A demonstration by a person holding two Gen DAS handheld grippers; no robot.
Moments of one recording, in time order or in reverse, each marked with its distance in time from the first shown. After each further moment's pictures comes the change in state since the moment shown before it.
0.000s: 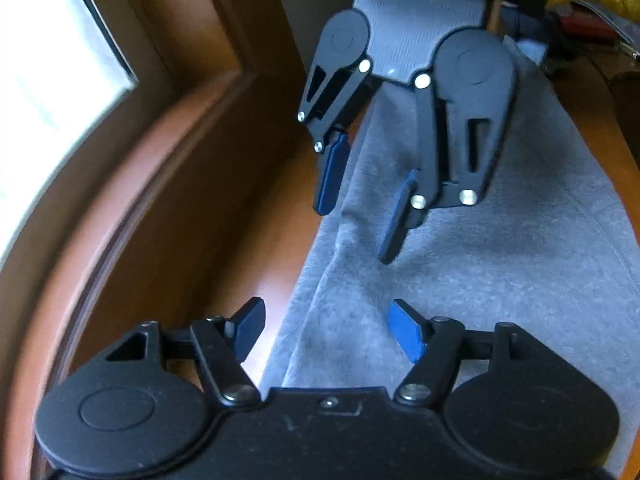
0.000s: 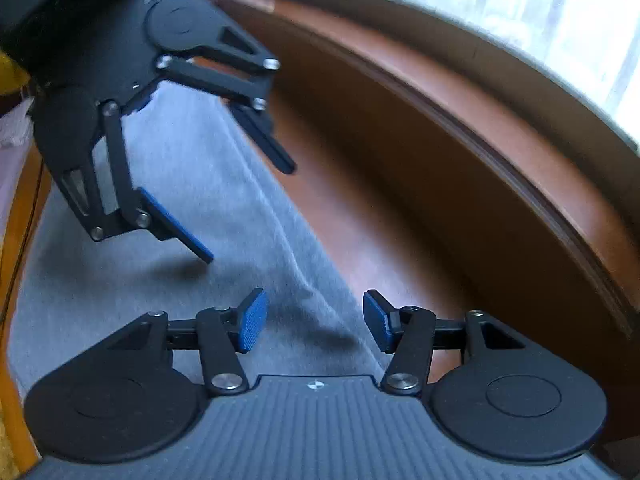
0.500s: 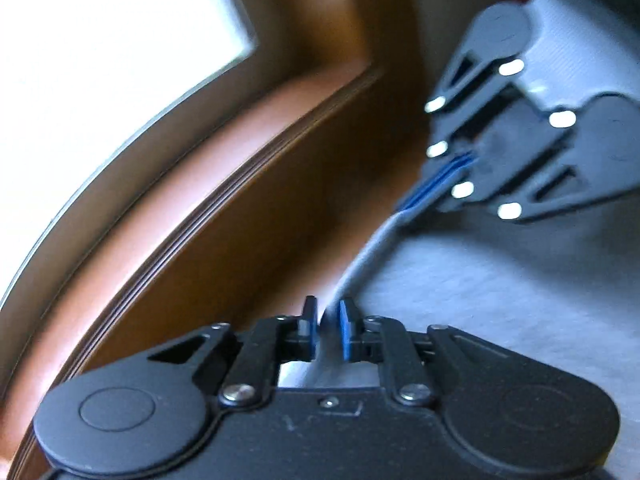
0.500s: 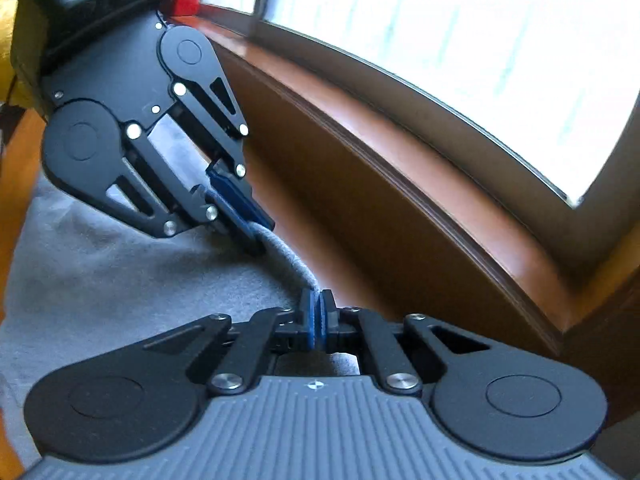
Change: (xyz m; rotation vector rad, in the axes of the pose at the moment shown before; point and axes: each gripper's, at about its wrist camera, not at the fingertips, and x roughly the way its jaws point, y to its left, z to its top) left arm -0.030 0.002 0.001 -0.280 0.103 0.305; right arm -0.065 -0.001 -0.024 -0.033 -0.170 -0.238
